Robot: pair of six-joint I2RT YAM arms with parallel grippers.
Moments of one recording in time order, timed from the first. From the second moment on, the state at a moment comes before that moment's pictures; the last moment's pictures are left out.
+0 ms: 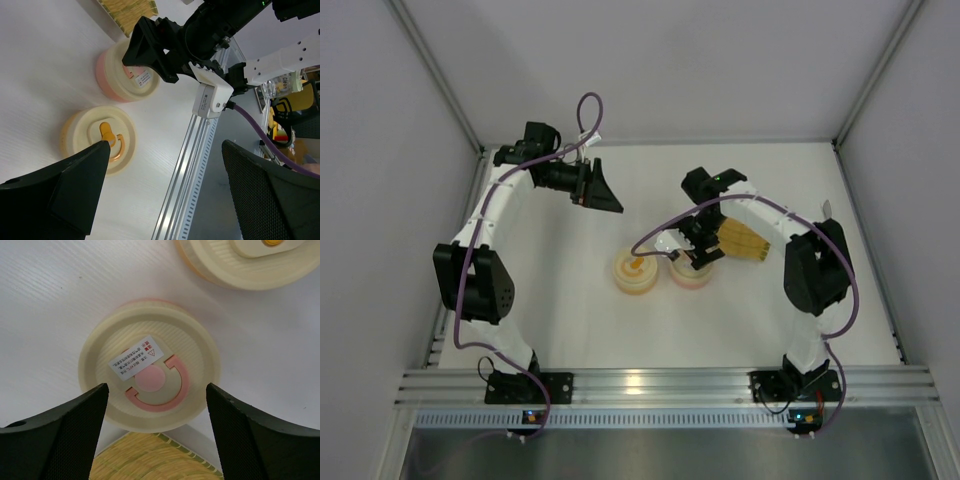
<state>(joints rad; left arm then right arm) -0.16 1.78 1.71 -1.00 1.13 0.16 0.55 1.89 1.57 -1.20 -0.42 -1.68</state>
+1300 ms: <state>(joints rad) -0.11 1.79 1.71 -1.00 1.15 0.16 0.60 1.92 1.56 -1.16 -0.32 -1.67</state>
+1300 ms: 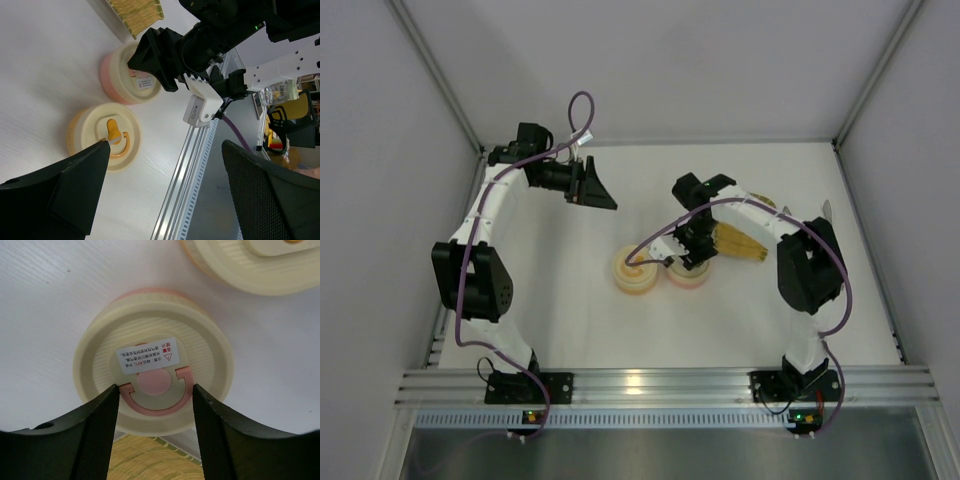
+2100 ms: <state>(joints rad) -0.04 1.72 1.56 -0.87 1.09 0.05 0.70 1.83 1.43 -0.93 -0.27 -1.00</state>
